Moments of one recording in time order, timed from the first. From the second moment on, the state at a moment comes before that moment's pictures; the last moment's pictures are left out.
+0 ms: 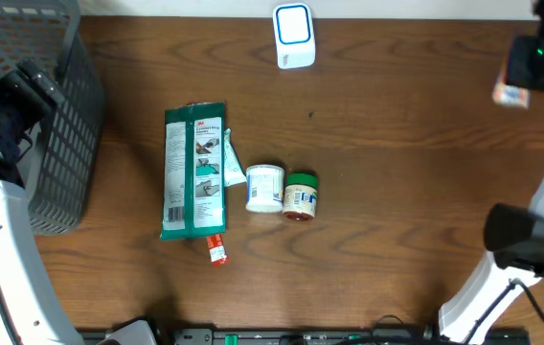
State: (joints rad) left arm 0.44 1.37 1.55 -0.85 0.12 -0.28; right arm -0.26 2.06 2.46 -1.68 0.09 0.02
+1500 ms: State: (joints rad) left arm 0.44 1.37 1.55 -0.85 0.12 -0.28; right arm -0.36 1.98 1.72 -1.42 -0.35 0.03
